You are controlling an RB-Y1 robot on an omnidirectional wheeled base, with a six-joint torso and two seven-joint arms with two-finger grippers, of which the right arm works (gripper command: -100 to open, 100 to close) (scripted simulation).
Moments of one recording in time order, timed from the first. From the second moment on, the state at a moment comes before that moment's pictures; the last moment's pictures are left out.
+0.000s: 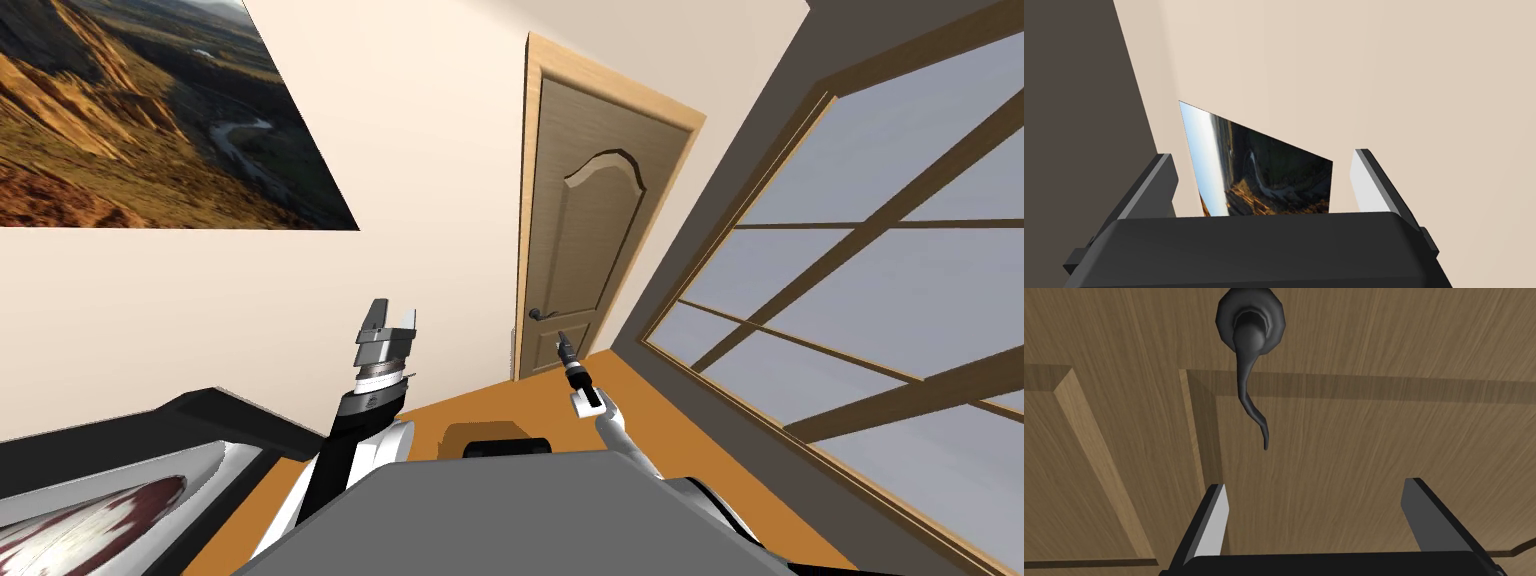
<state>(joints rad) -0.15 -0.21 -0.01 -0.86 0.05 -0.66 -0.15</state>
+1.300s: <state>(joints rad) -0.26 -0.25 -0.01 -0.61 0.05 -0.71 -0.18</state>
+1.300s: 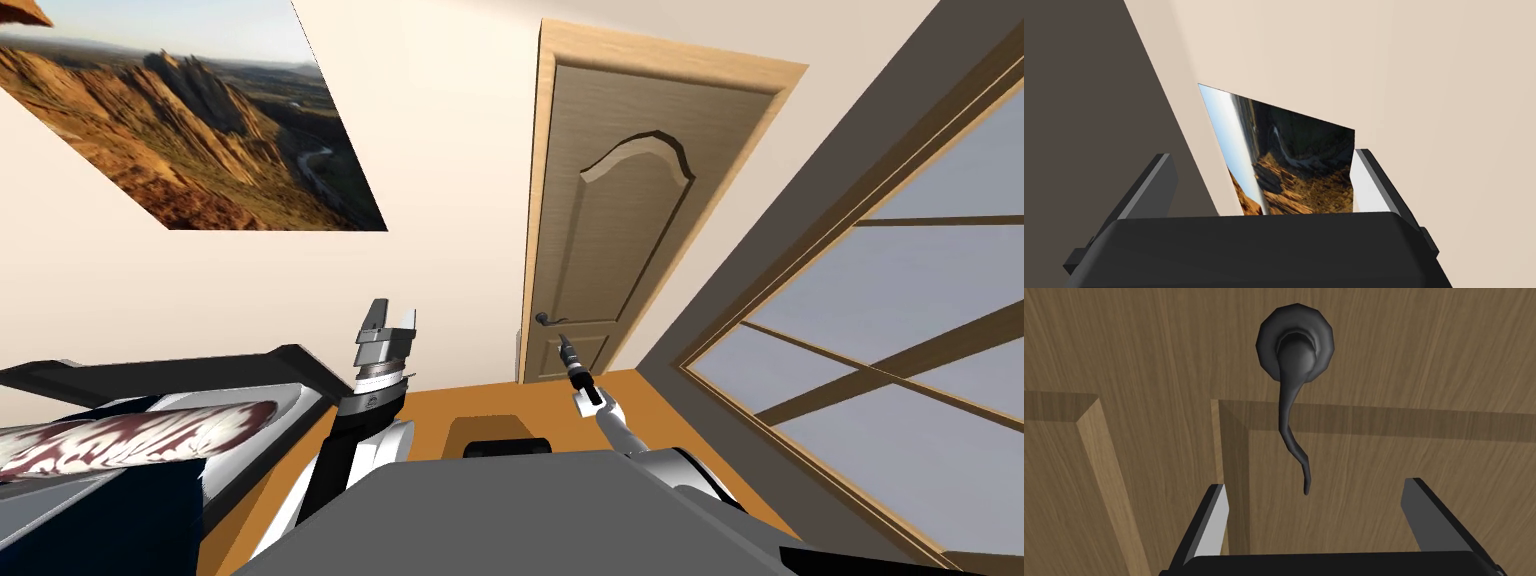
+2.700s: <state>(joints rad) -0.18 -0.36 -0.19 -0.57 -0.06 -0.75 -0.17</state>
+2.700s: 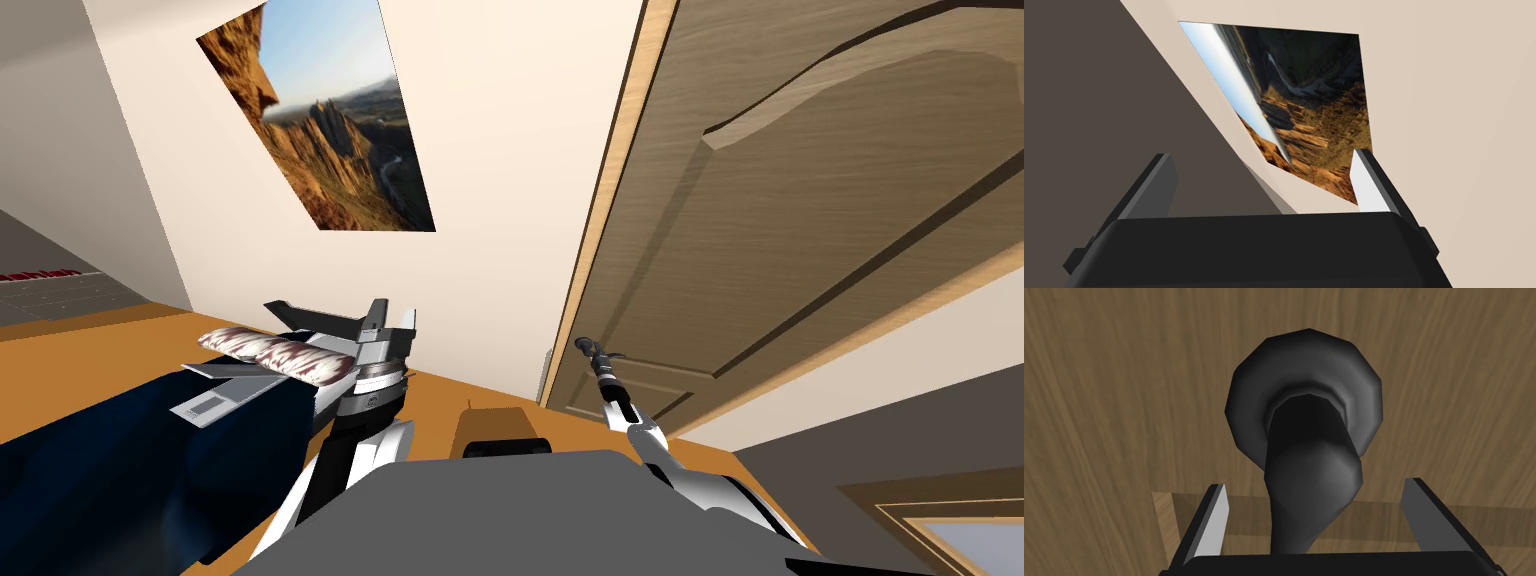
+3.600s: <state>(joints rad) -0.18 -0.37 -0.17 -0.57 -0.06 -0.75 -0.19</state>
